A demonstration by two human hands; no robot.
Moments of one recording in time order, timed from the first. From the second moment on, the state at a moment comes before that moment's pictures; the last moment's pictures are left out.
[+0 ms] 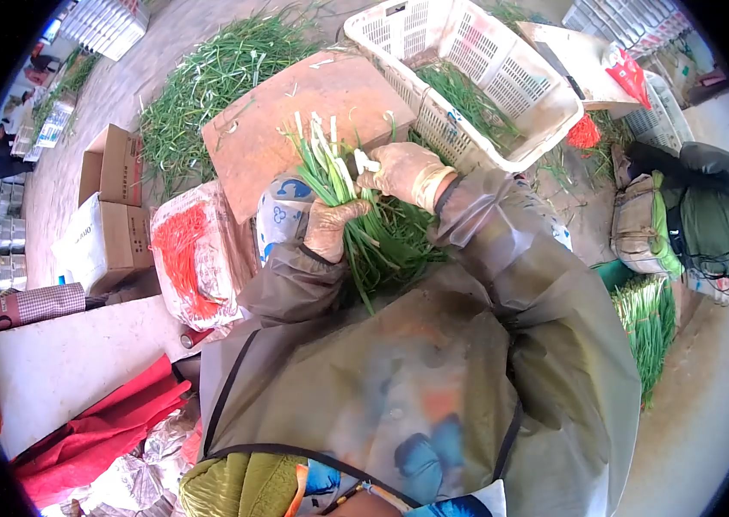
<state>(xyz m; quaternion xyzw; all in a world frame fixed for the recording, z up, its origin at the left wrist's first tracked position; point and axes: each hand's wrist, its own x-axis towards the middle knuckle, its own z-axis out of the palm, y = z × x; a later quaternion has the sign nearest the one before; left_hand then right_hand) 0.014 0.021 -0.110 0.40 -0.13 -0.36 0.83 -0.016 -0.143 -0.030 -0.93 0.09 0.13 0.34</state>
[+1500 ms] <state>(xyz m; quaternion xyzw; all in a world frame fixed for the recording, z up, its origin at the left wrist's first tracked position) 0.013 0.037 -0.096 0.46 -0.10 -0.39 0.79 -0.027 -0.189 -0.027 -0.85 0.23 -0.09 0.47</state>
